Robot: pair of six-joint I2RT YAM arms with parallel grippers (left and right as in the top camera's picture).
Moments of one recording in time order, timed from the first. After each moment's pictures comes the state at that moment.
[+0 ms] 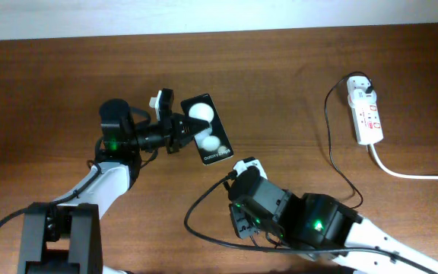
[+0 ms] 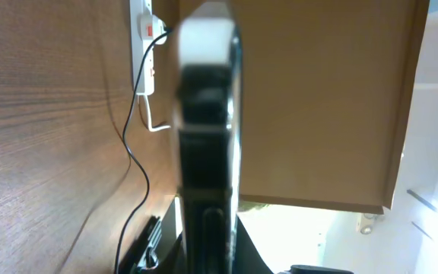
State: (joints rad) left arm -0.09 1.65 0.76 0.63 1.28 -1.28; right arm 1.00 1.18 1.10 -0.96 0.04 0.68
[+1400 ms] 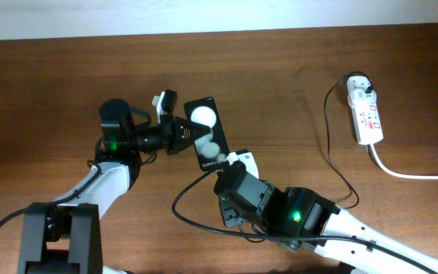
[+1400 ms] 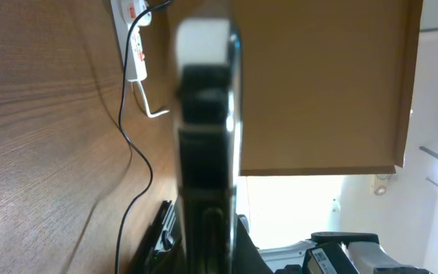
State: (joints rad) left arm -0.09 1.65 0.76 0.63 1.36 -1.16; right arm 1.00 1.26 1.10 -0.86 0.11 0.74
